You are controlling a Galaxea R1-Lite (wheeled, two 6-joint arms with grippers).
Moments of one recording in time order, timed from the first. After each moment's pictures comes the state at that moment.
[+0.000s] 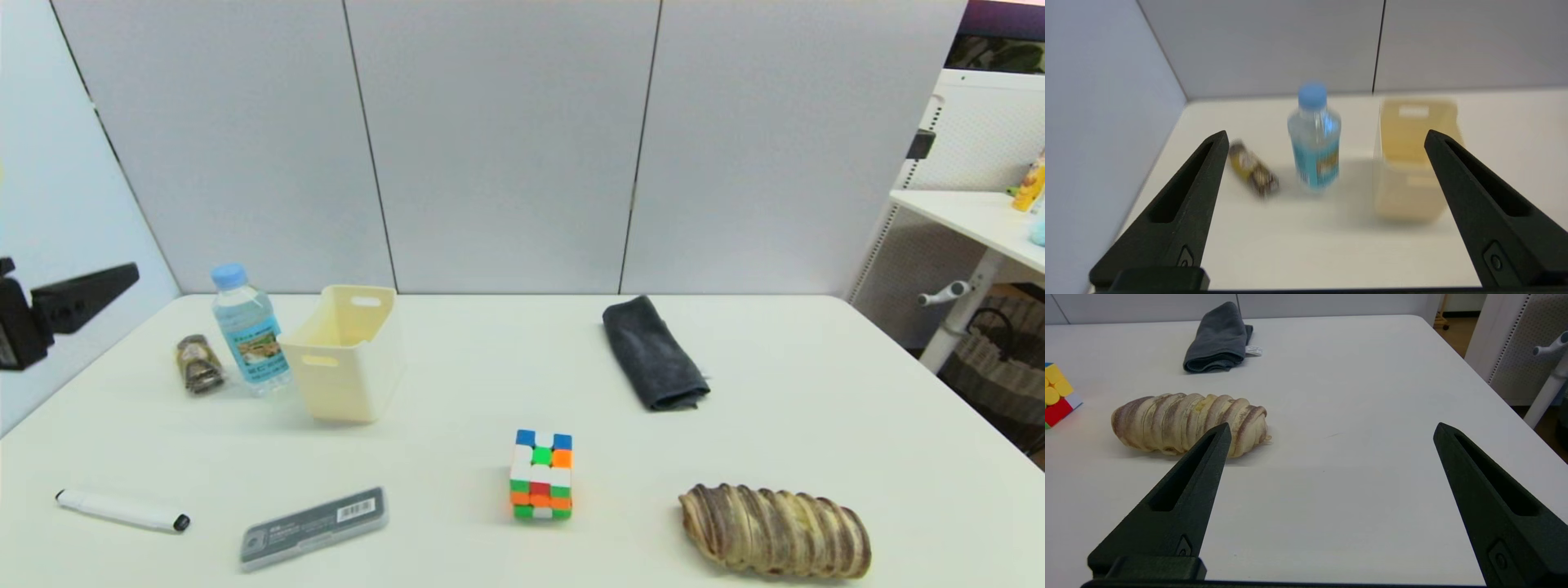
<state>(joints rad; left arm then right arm) 0.04 0.99 -0.68 -0.18 -0.03 0.10 0.00 0.00 0.00 0.00 -0.01 0.02</state>
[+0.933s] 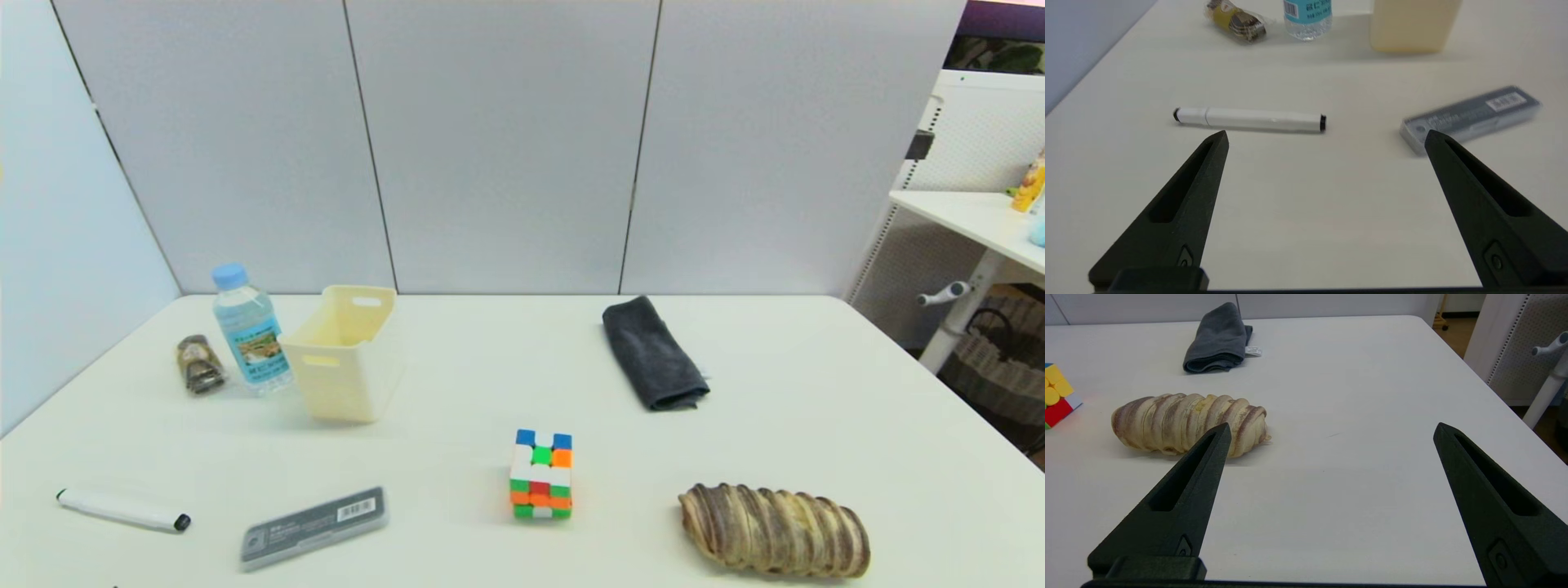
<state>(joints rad) 0.01 0.29 -0.01 -0.11 0.00 0.09 0.00 0.00 0.00 0.00 -0.01 0.02</state>
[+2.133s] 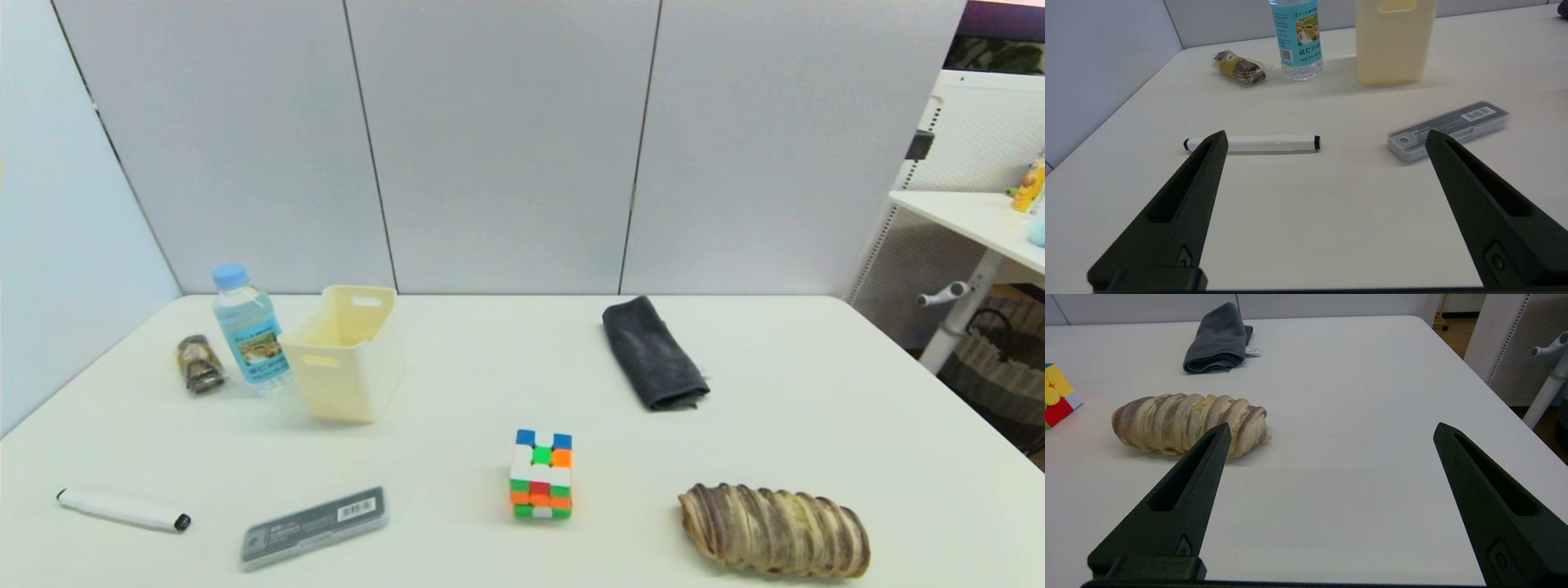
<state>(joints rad) 0.00 0.00 0.00 -0.02 -0.02 0.14 0.00 0.00 0.00 0.00 -0.01 0.02</state>
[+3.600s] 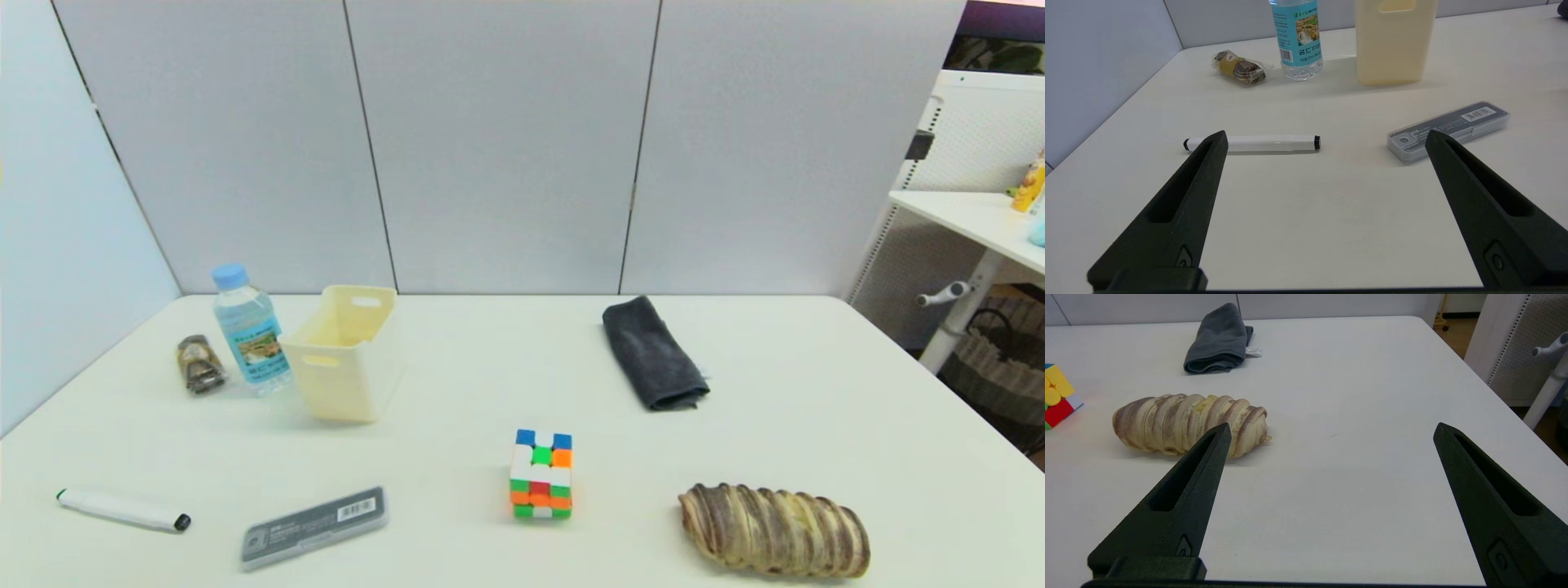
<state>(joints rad) 0.00 0.00 0.00 -0.02 -0.02 0.14 0.00 0.00 0.00 0.00 -0.01 0.02</state>
